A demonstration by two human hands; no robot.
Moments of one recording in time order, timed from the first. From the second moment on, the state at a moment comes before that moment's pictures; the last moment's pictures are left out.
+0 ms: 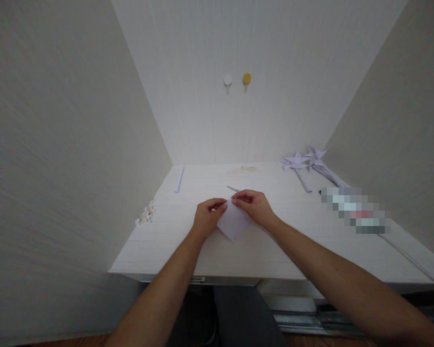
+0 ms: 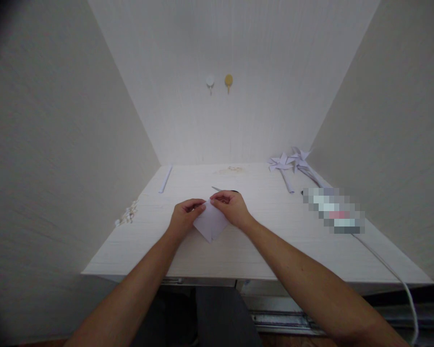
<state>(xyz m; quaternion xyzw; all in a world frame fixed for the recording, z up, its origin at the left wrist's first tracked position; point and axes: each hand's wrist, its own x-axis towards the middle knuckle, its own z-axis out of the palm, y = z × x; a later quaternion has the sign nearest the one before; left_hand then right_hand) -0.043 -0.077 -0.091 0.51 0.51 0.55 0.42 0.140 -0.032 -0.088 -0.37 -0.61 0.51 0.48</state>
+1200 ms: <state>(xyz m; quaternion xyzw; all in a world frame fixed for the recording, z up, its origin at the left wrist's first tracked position) -0.047 -0.071 -0.098 0.45 0.52 0.58 0.43 0.146 -0.026 -0.086 -0.43 -0.54 0.49 0.54</state>
